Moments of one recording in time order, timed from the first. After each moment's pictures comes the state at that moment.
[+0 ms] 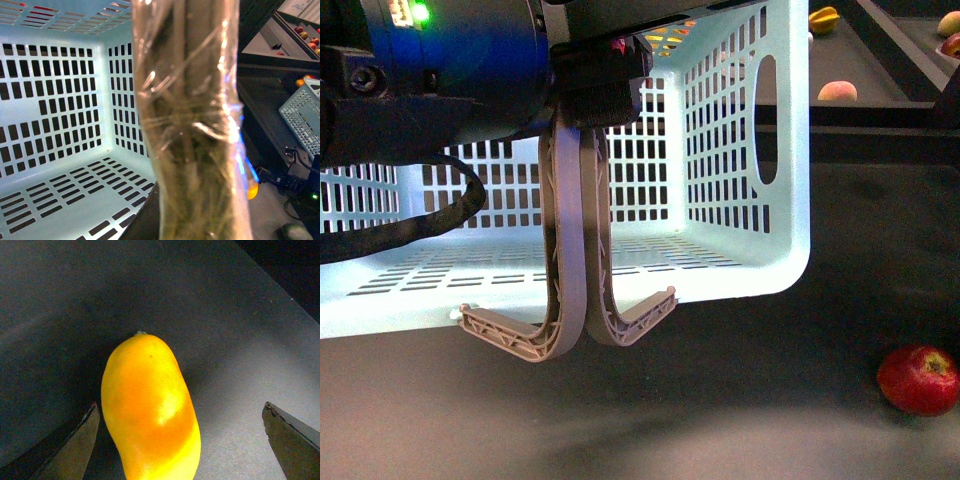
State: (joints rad) left arm -0.56 1.51 0.63 0.64 -0.03 -0.34; right arm -0.50 2.58 0.94 0.77 0.08 0.17
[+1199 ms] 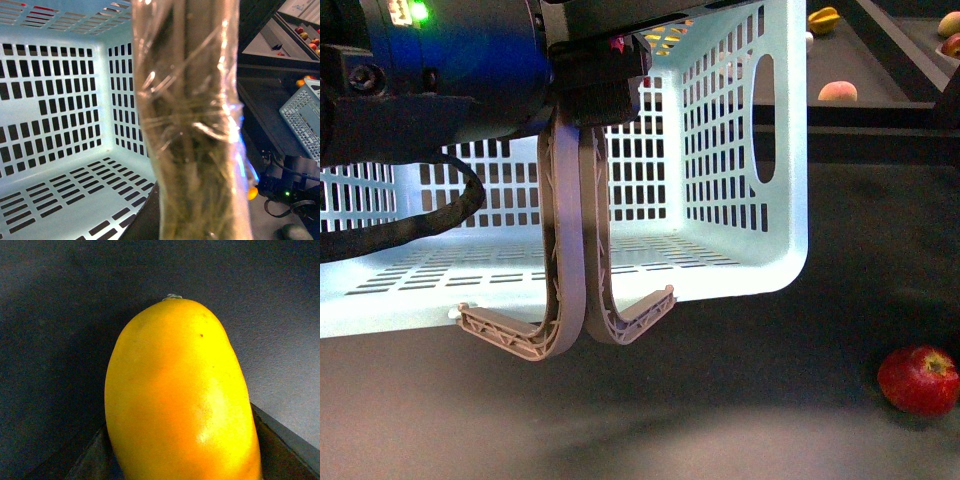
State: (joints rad) left arm -0.56 1.51 0.63 0.64 -0.03 -0.34; right arm -0.47 2.74 1.11 0.67 0.09 0.18
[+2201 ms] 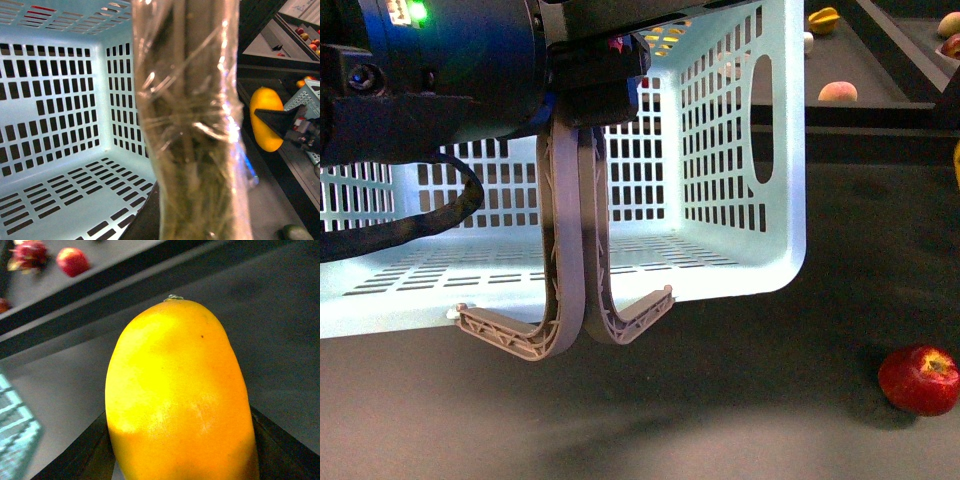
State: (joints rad) left arm -0.56 1.51 0.63 0.64 -0.03 -0.34; right arm -0.21 1.93 0.75 0.62 -0.31 0.26
